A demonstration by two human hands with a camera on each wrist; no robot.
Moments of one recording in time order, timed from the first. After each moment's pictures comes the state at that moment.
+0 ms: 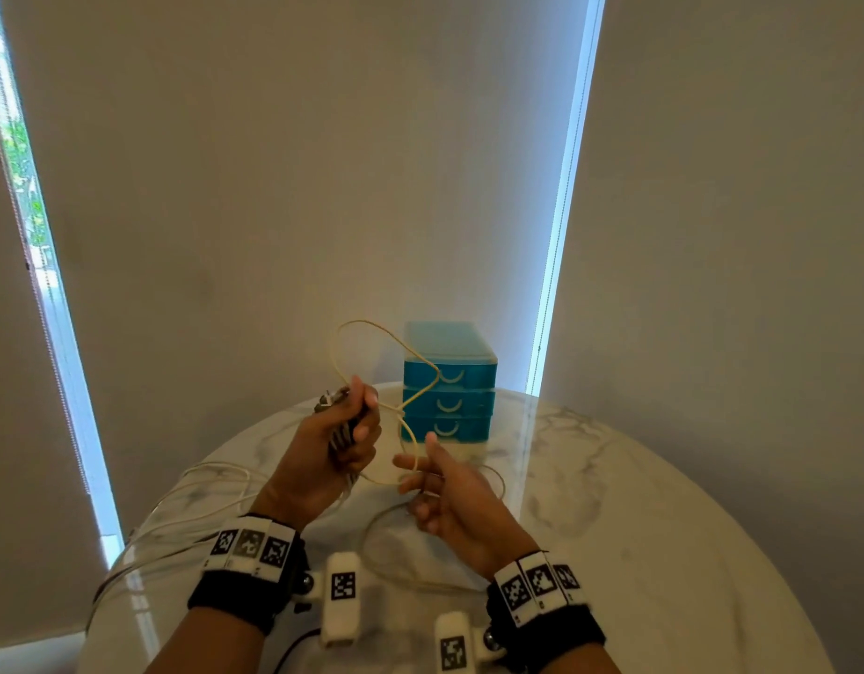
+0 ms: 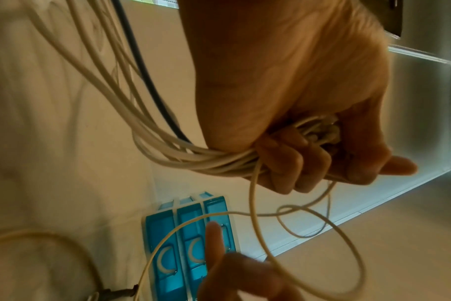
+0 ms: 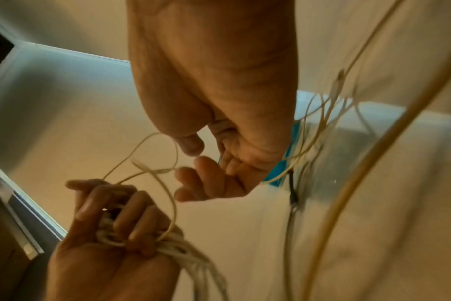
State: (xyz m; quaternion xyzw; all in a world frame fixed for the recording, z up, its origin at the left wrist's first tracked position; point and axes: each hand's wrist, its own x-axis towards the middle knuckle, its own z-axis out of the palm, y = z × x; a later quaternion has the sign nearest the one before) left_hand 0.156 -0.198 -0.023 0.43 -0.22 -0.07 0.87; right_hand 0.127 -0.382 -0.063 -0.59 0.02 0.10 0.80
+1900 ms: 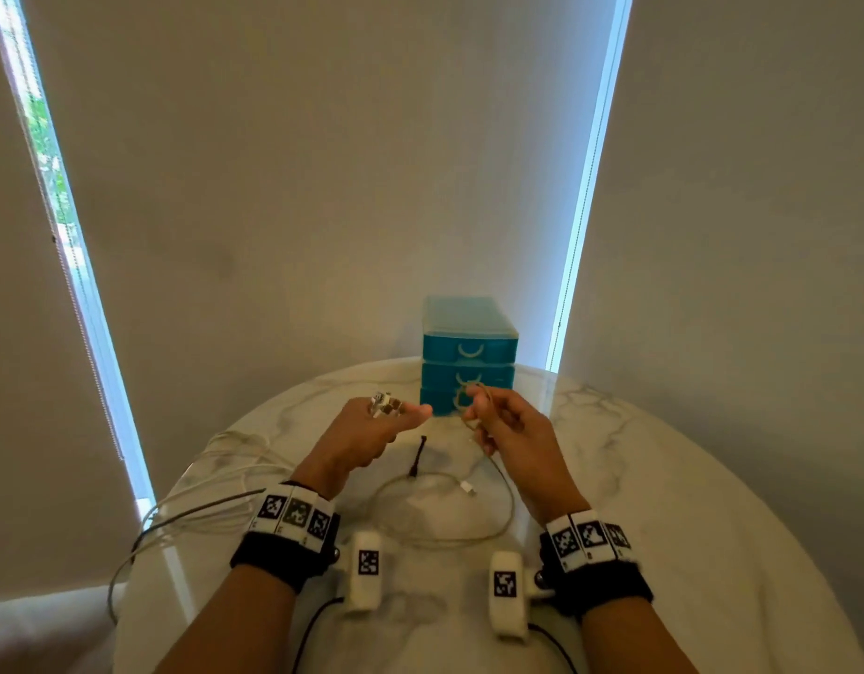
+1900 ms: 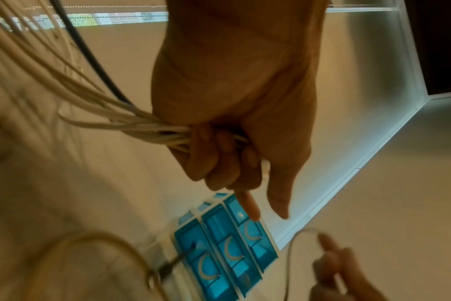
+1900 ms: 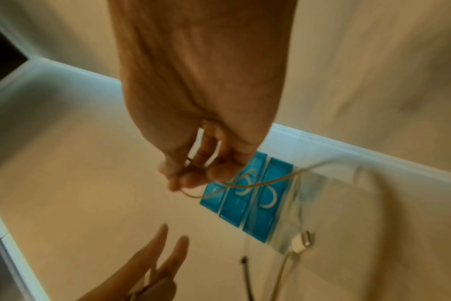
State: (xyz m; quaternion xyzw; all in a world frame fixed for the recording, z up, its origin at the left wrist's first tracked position) left_hand 0.175 -0.201 -0.053 0.79 -0.06 0.02 0.61; right_hand 0.142 -0.428 -0.066 -0.71 -0.09 -0.17 0.68
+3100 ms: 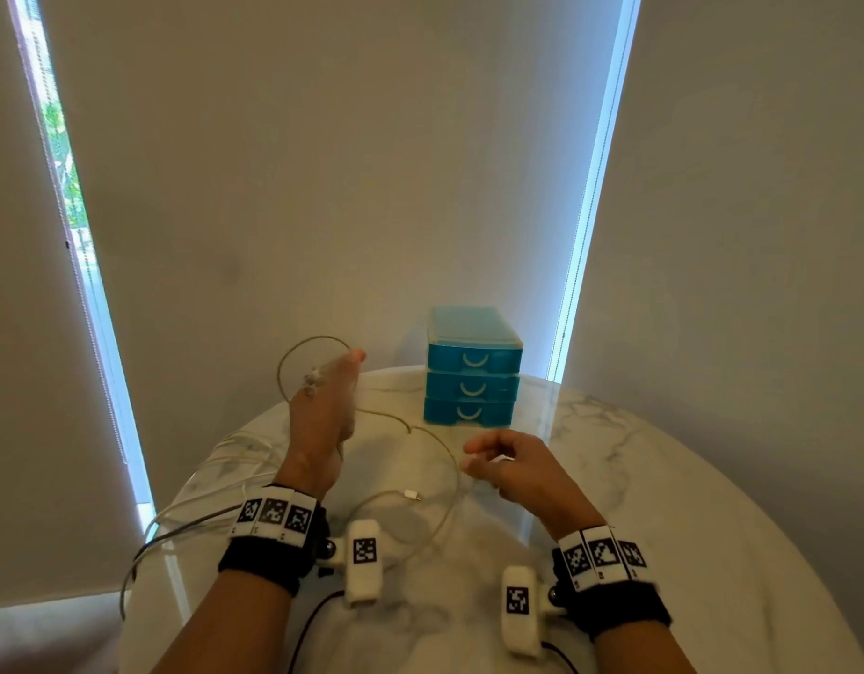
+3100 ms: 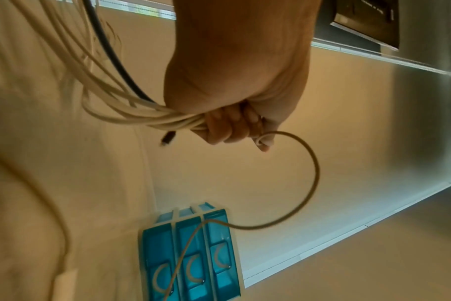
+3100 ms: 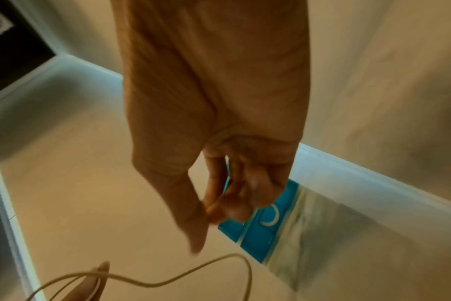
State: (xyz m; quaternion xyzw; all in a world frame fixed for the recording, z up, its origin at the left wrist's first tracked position) left_hand 0.189 -0.177 -0.044 0.53 0.00 0.17 0.83; right_hand 0.136 -0.434 -0.064 -0.83 -0.04 -0.02 0.56
